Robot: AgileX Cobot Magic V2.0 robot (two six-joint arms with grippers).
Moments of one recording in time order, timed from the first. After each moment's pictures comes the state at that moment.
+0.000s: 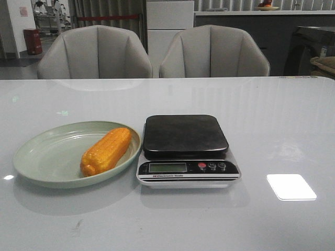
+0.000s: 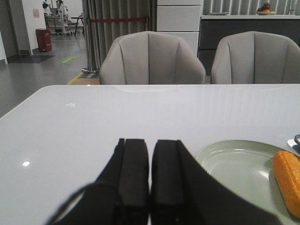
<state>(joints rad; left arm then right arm) -0.01 -0.01 0.01 -0.04 0.08 0.01 0.57 0.20 -0.19 -0.07 0.08 0.12</state>
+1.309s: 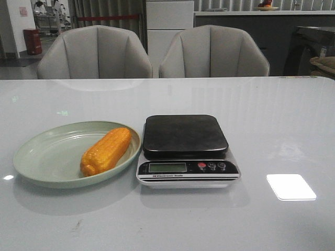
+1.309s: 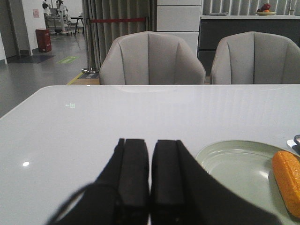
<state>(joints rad) -0.01 -0.01 0.01 -0.04 0.07 0.01 0.36 0.19 -0.09 -0.07 0.07 0.12</state>
